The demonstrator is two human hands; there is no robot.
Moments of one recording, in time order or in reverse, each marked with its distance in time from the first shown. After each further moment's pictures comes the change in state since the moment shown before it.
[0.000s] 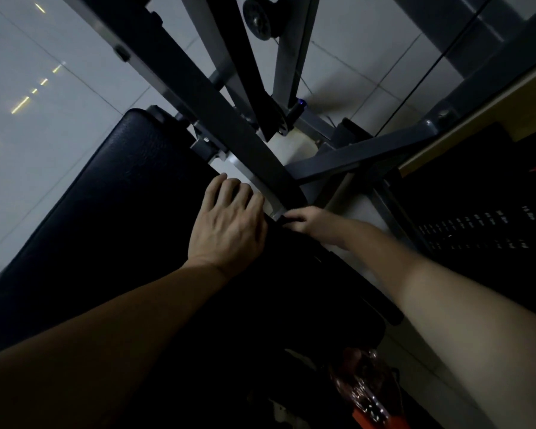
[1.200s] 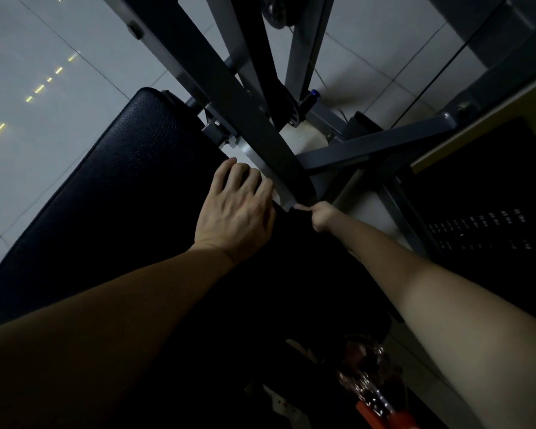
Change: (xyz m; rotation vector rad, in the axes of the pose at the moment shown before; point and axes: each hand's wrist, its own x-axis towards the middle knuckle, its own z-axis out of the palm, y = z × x) left_hand -0.002 0.002 0.002 0.025 0.028 -0.010; right_hand 0.018 0.022 0.001 -0.093 0.141 0.123
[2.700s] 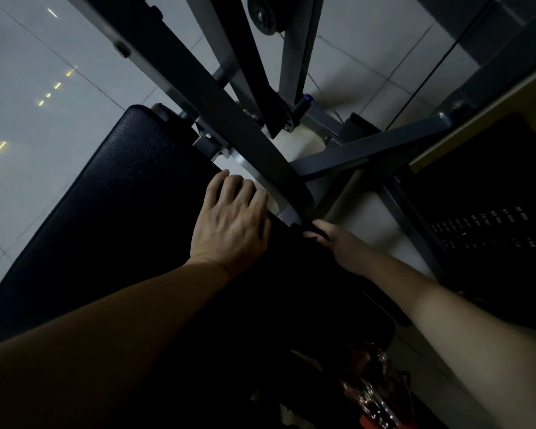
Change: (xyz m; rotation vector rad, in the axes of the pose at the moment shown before) left_hand 0.001 0.000 -0.001 0.013 -0.022 -0.009; right_hand -0.048 0.019 0.004 0.074 -0.042 -0.138
